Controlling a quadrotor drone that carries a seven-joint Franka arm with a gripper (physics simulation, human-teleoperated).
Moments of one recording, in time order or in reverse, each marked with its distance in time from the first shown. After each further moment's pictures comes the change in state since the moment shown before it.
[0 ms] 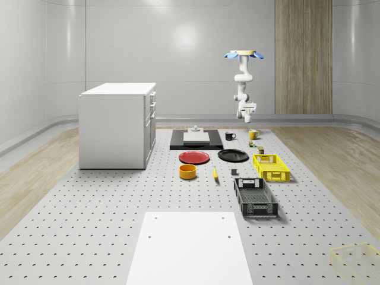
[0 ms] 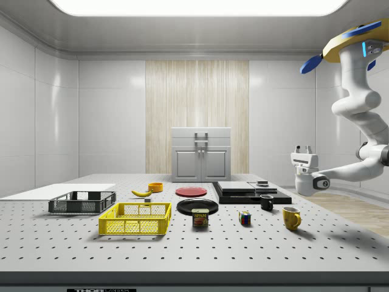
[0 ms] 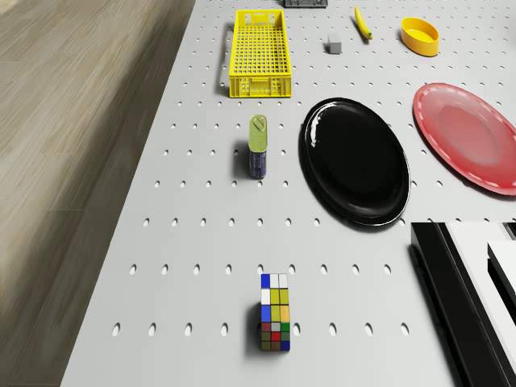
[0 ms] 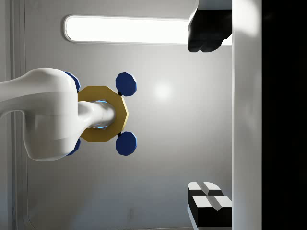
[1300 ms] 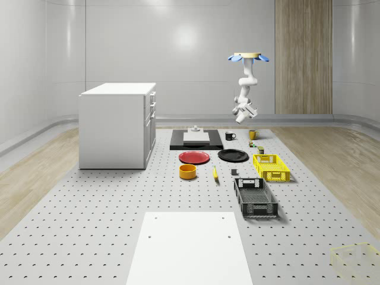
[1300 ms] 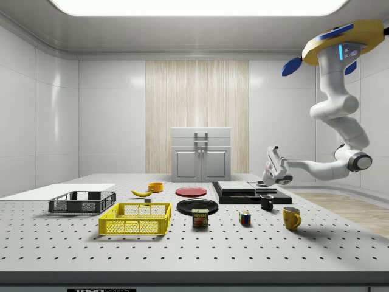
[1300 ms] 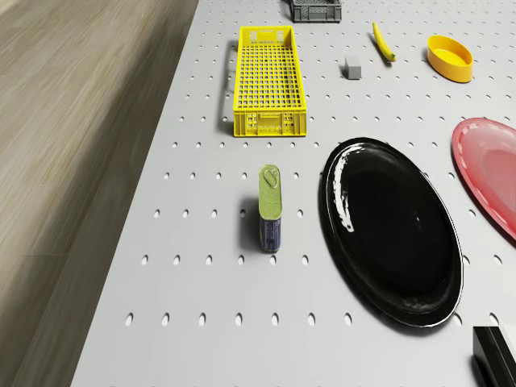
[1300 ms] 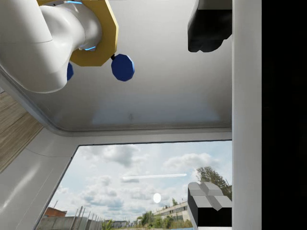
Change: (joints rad) arm -0.142 -0.046 0.431 -0.159 -0.623 0.038 0.096
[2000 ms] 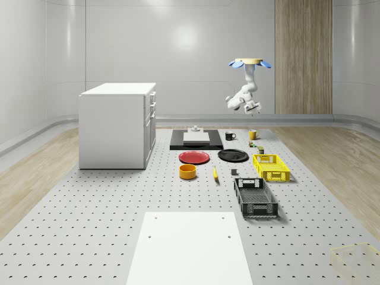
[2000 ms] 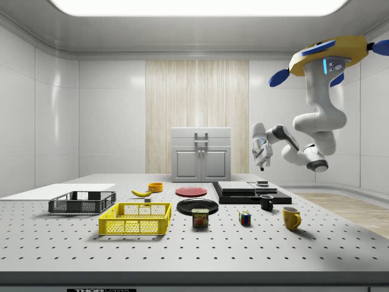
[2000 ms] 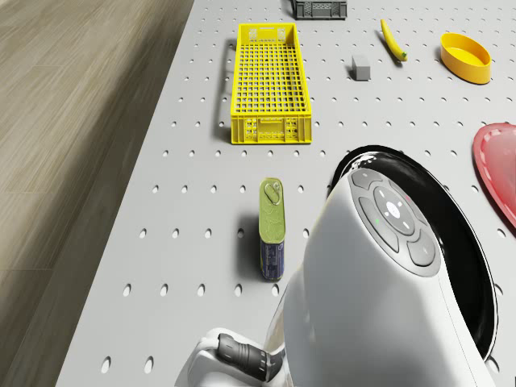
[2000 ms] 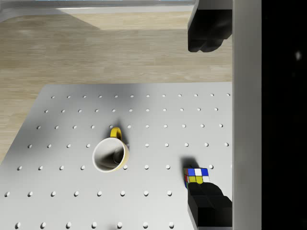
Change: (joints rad) arm -0.604 -0.184 0.678 -0.643 -1.230 -0.164 0.504
